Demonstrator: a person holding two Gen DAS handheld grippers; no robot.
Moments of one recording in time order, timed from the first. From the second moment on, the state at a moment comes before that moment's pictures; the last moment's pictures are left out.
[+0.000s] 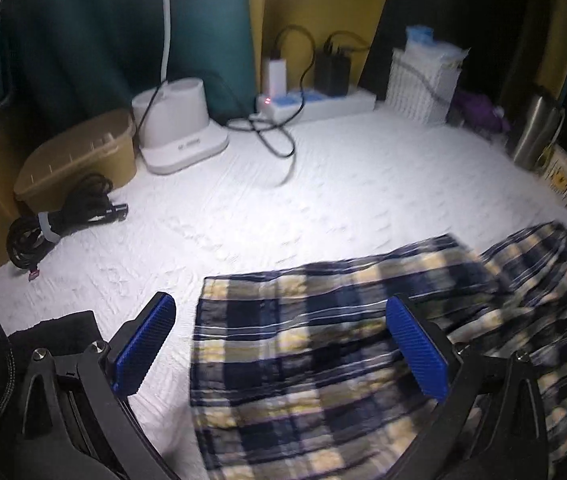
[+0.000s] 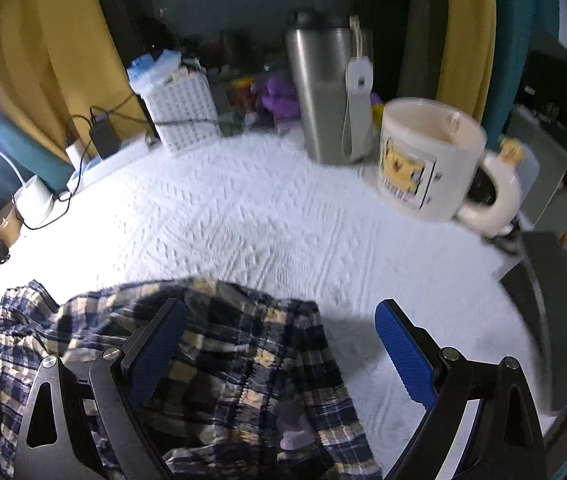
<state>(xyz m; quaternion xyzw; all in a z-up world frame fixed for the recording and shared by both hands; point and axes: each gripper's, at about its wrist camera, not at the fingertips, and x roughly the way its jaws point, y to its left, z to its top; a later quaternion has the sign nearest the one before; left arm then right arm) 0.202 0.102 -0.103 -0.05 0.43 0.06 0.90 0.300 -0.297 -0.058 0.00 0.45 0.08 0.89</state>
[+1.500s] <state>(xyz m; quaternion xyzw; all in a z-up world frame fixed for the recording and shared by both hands) 0.283 0.099 -0.089 -0.01 0.40 0.02 0.91 0.330 -0.291 -0.056 -0.02 0.41 0.02 0.91</state>
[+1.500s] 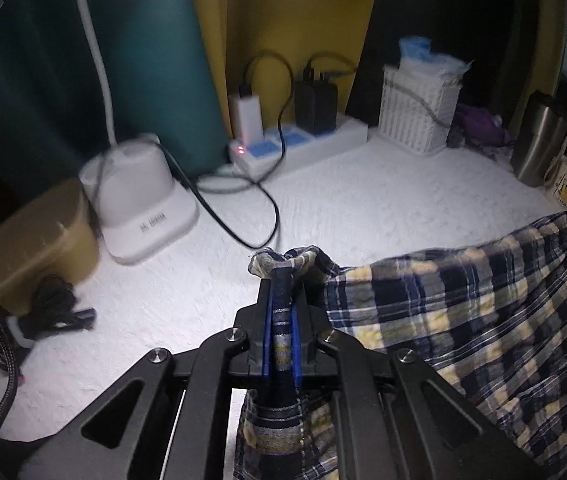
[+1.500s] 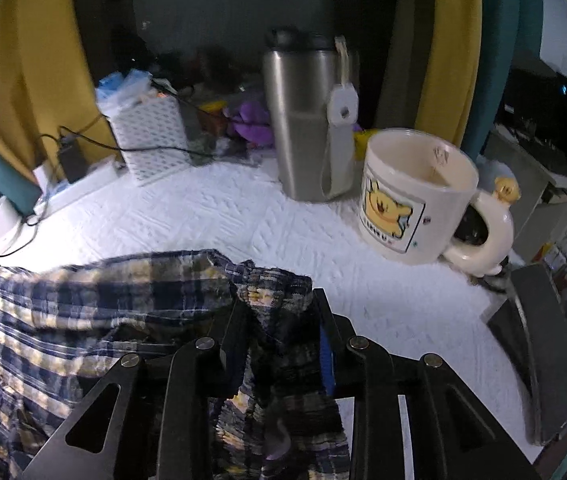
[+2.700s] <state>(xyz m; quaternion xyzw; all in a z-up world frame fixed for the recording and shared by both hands) 0.246 0.114 -0.077 -0.06 0.41 0.07 0.91 0.305 -0.287 -0.030 -0.06 0.40 -0.01 0.92</state>
